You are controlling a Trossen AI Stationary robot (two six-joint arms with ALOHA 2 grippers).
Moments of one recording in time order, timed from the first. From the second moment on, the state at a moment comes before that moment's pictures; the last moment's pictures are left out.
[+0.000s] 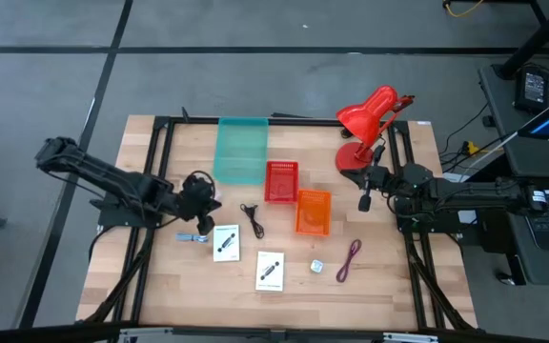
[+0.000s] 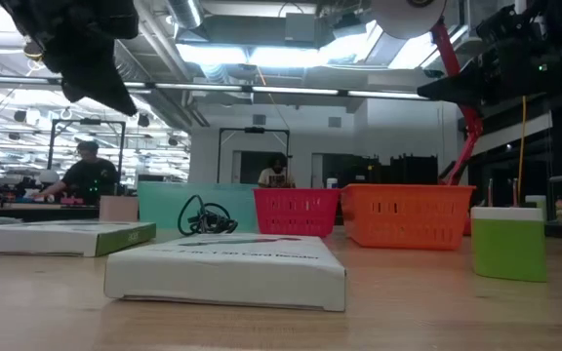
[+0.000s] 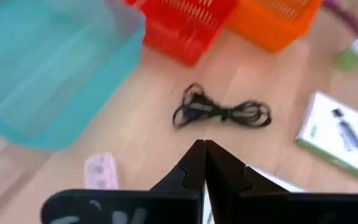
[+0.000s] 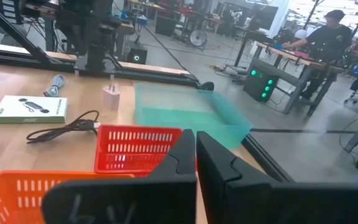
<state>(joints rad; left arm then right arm) -0.33 0.96 0.66 -0.61 -0.47 -0.75 -0.13 0.51 0.17 0.28 0.19 -0.22</state>
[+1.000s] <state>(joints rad) -0.33 1.16 0.71 -0.91 -0.51 -0.92 -0.13 0.51 0.17 0.22 0.19 -0.21</state>
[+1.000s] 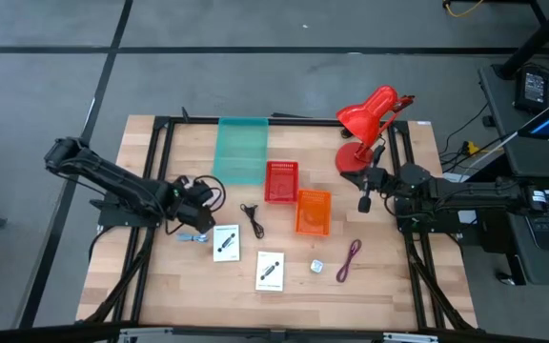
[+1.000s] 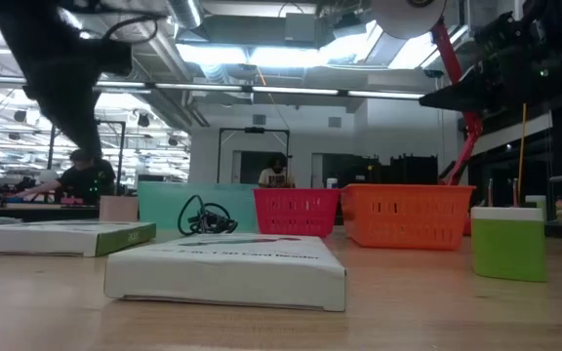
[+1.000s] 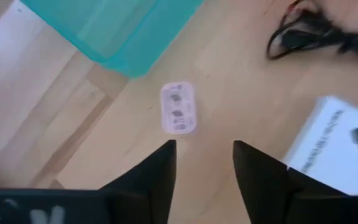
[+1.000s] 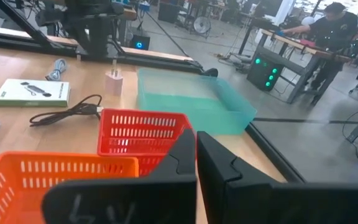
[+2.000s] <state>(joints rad) -0.37 1.25 0.37 -0.33 -0.70 -0.94 -0.13 0.51 0.17 0.20 0.19 -0.19</state>
